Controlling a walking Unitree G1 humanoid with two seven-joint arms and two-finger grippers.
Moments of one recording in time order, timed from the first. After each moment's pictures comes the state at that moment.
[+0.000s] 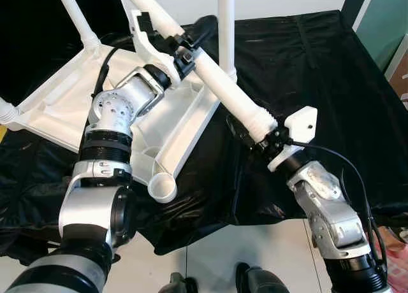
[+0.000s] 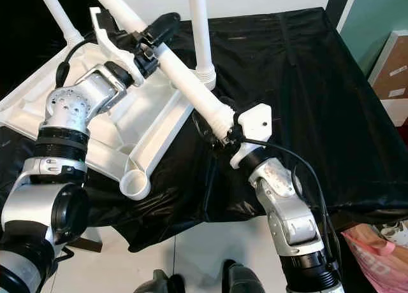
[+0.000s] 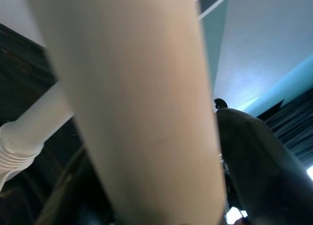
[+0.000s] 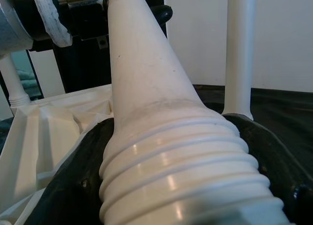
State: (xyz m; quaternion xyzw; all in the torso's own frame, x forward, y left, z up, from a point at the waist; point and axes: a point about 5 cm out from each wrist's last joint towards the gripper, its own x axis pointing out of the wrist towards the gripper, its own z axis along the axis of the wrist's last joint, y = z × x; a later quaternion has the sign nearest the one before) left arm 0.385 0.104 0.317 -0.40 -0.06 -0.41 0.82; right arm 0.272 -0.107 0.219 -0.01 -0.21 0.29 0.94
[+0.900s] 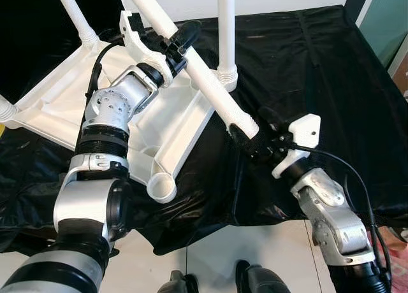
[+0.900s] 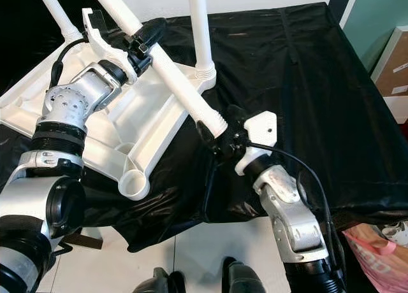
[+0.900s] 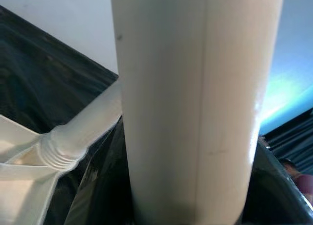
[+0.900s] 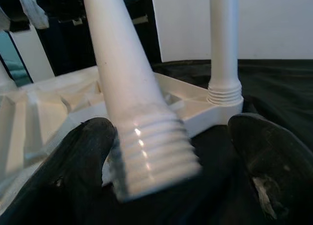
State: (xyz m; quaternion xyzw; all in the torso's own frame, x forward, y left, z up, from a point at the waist) left arm 0.396 0.116 0.315 -0.38 -0.06 -0.37 0.85; right arm 0.268 -0.127 0.204 -0.01 -0.17 0.26 0.95
